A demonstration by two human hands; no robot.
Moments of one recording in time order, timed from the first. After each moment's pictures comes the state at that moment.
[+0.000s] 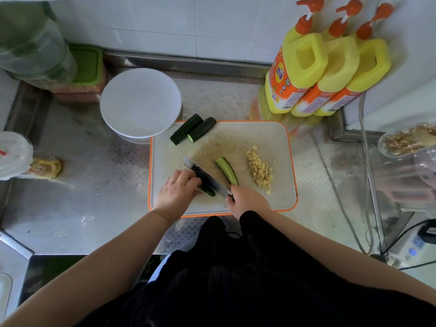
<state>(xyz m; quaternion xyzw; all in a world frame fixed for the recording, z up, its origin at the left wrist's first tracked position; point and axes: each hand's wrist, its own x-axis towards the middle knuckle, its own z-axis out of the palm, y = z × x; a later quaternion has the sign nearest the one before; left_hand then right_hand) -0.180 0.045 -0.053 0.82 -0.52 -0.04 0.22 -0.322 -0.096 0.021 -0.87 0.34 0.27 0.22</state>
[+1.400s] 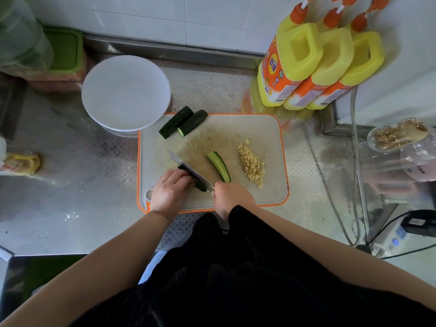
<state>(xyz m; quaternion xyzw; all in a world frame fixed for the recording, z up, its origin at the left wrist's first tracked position) -0.187 0.043 -0.081 0.79 -0.51 0.01 0.34 -0.304 -0.084 0.039 -0.87 0.32 0.31 0.22</state>
